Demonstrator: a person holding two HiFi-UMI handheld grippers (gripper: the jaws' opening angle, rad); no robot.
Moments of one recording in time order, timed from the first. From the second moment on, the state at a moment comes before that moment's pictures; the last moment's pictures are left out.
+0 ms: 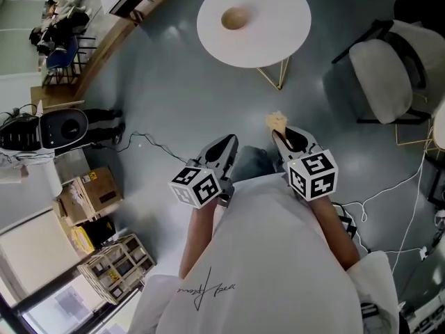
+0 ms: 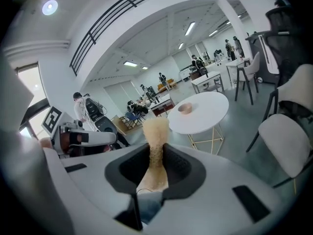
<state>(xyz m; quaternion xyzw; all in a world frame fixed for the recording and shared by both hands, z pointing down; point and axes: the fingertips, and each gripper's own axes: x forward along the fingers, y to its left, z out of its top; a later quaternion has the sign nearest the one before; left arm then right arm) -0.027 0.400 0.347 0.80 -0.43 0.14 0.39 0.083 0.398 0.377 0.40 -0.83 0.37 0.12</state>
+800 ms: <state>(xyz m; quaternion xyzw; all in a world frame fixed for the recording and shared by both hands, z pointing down) -0.054 0.260 0.371 0.82 -0.37 0.13 0.41 0.067 0.277 0.384 0.41 -0.82 0.35 0.19</state>
